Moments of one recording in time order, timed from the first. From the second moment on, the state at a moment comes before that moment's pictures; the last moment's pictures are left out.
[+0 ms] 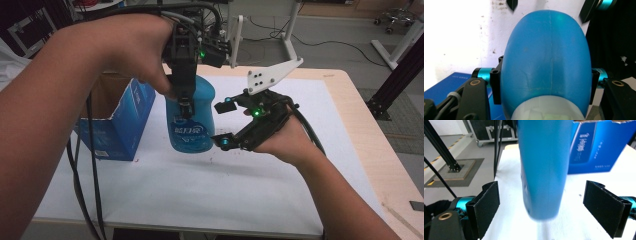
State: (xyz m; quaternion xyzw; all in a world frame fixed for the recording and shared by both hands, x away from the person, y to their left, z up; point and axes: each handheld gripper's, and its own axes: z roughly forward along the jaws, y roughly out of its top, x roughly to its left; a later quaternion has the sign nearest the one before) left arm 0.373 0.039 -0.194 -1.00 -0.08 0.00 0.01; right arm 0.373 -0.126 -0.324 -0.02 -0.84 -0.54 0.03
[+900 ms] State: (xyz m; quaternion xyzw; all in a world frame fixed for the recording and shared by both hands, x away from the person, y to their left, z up) left arm 0.406 0.144 -0.125 -0.93 -0.38 0.02 -0.03; right arm 0.372 -0.181 -0.284 -0.04 -0.93 -0.36 -0.06
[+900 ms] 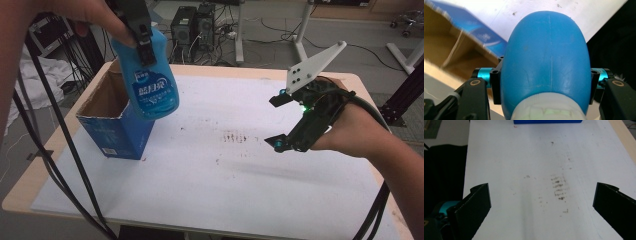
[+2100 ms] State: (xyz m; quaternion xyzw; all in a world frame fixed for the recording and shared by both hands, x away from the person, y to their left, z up) left arm 0.434 0.236 -0.159 -0.83 -0.56 0.00 0.02; right arm 0.375 -0.191 -0.283 -0.03 -0.96 -0.29 -0.06
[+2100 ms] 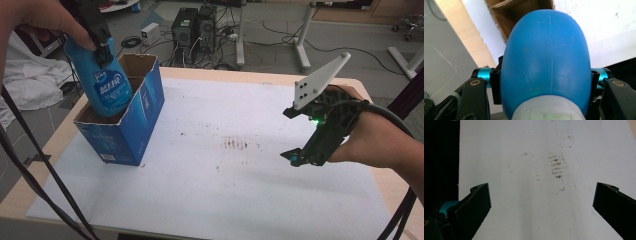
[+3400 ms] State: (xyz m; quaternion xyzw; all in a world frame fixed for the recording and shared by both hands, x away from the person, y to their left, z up) left arm 0.439 0.242 -0.289 -0.95 -0.30 0.00 0.02; right arm 0.370 -0.189 -0.292 -0.05 -0.96 -0.26 -0.06
